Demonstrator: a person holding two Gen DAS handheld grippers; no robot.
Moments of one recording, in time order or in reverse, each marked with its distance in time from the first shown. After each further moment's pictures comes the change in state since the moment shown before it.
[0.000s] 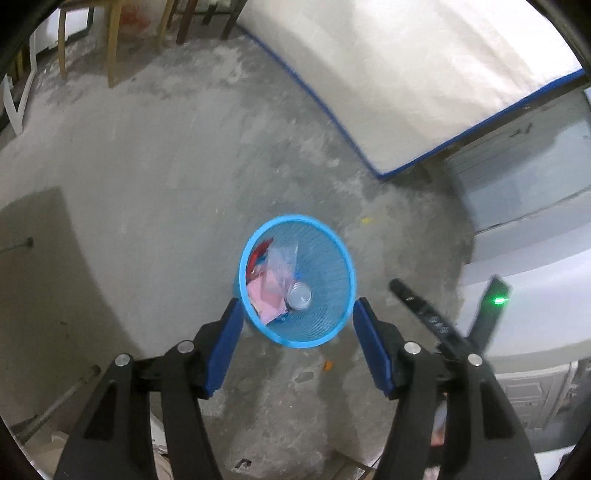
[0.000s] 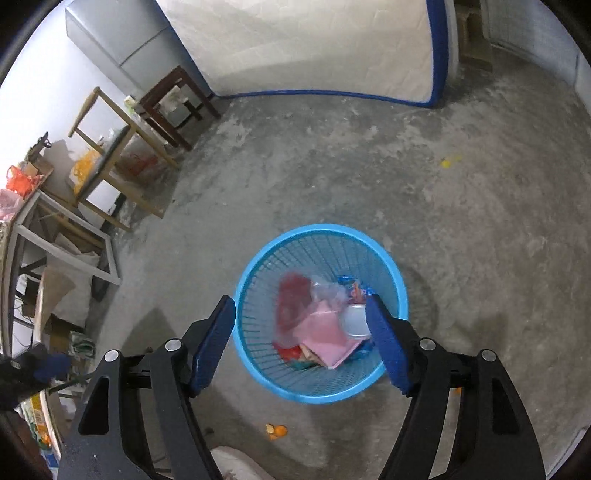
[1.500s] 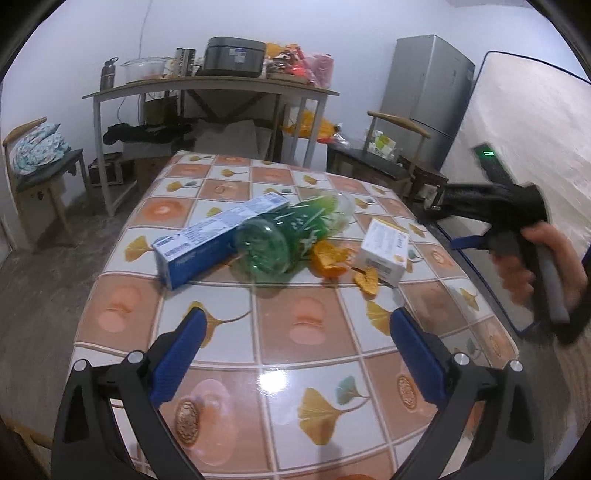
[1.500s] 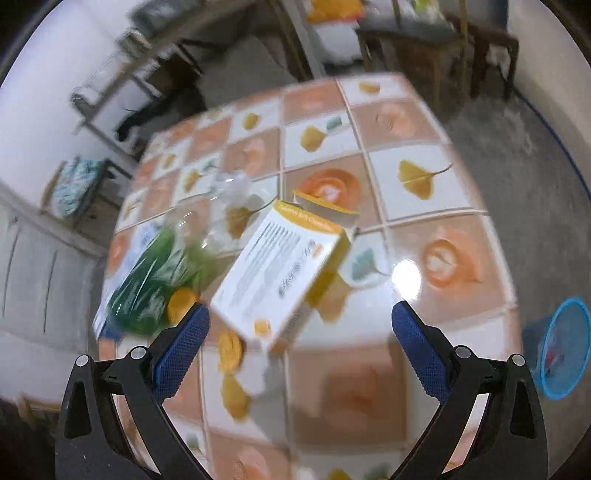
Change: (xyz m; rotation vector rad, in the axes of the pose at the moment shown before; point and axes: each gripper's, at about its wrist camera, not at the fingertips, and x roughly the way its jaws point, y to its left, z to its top) left arm -0.397 0.279 -0.349 -0.260 -0.754 0.589; right arm -0.007 0.569 -0.221 -0.738 0.387 0.256
